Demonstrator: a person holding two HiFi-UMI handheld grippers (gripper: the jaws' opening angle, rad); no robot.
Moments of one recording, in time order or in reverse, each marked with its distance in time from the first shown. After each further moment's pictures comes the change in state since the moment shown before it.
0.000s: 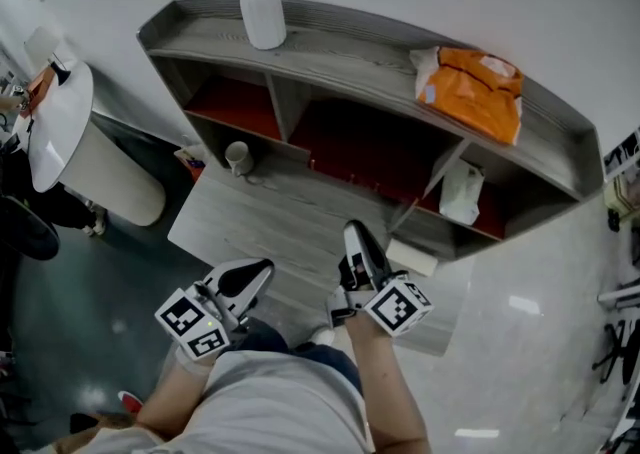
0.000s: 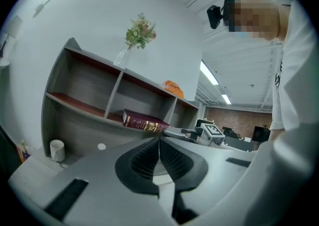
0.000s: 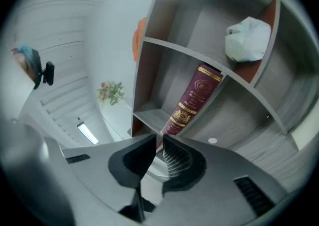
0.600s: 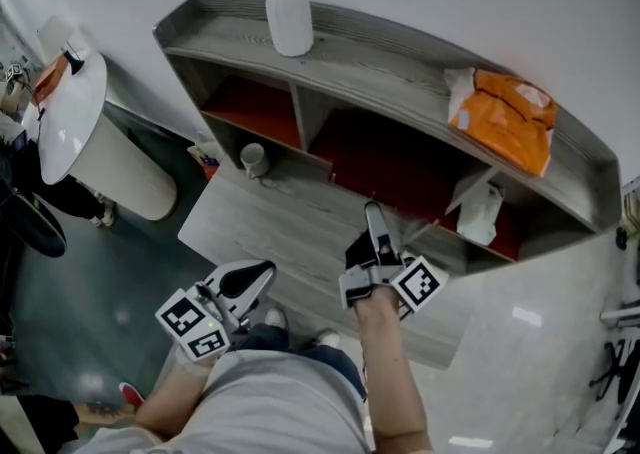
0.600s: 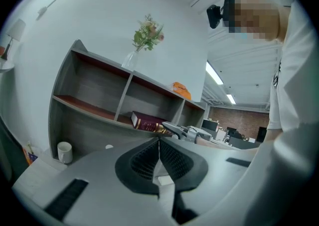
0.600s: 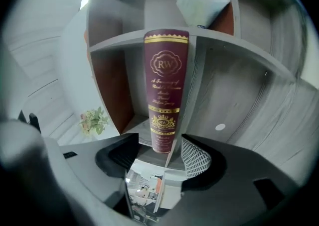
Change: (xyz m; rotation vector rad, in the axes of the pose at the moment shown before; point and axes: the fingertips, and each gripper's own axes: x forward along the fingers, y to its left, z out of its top) left arm -0.007 0.031 0.010 -0.016 0.006 0.052; right arm 0.059 -0.040 0.013 0.430 -0.084 0.024
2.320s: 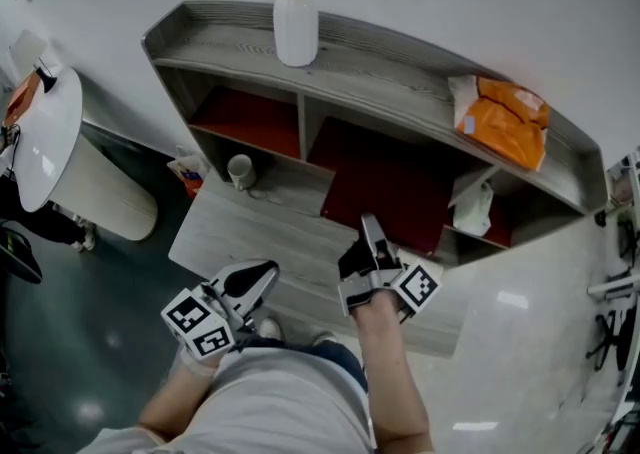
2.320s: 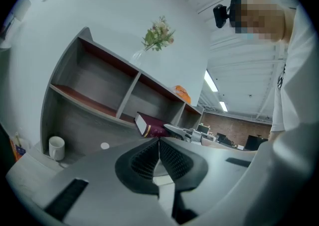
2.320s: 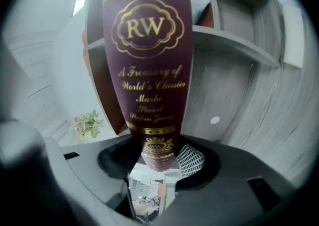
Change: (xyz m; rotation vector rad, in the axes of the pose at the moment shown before) left arm -0.008 0.039 0.000 -0.074 -0.011 -0.115; right arm 0.002 0.001 -0.029 0.074 -0.066 -0.057
